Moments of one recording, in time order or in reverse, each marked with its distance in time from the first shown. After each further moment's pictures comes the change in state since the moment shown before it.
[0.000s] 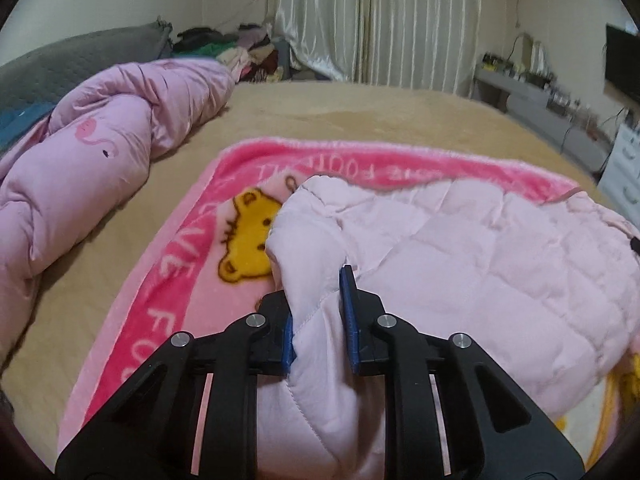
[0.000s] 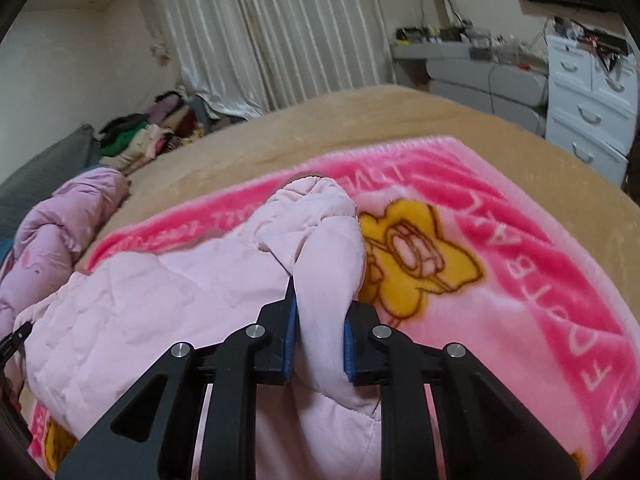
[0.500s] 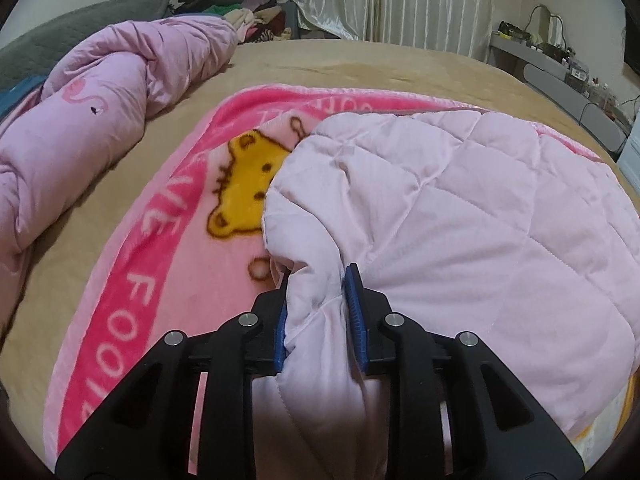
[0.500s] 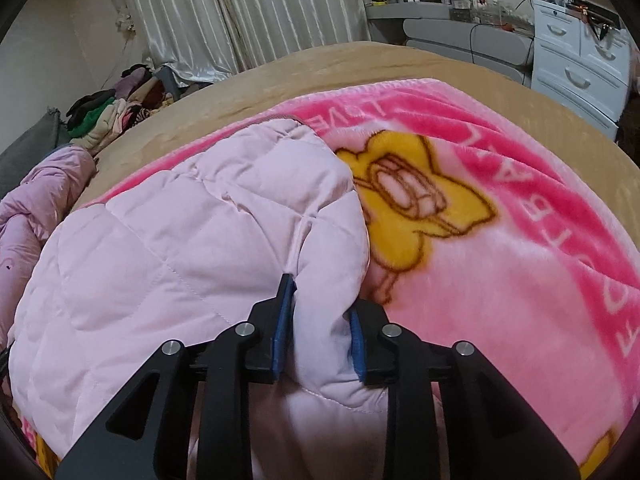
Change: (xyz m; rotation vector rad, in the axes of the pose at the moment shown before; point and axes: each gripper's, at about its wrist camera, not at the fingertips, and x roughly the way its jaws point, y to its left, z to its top) left arm 0.038 0.000 -0.029 -0.013 0.123 0.031; right arm 0.049 -0.008 -0.029 0.032 0.121 -0.076
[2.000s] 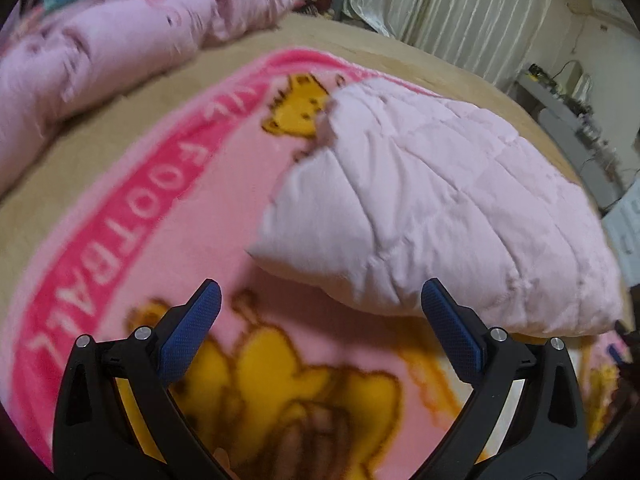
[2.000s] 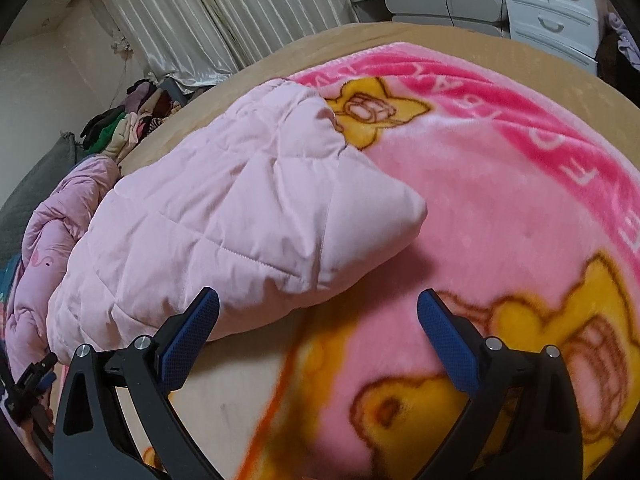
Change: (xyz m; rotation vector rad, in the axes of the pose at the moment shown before) left arm -0.071 0.036 -0.087 -0.277 0.074 -0.102; right arm -0.094 -0.023 -0.103 0.141 0.038 0.107
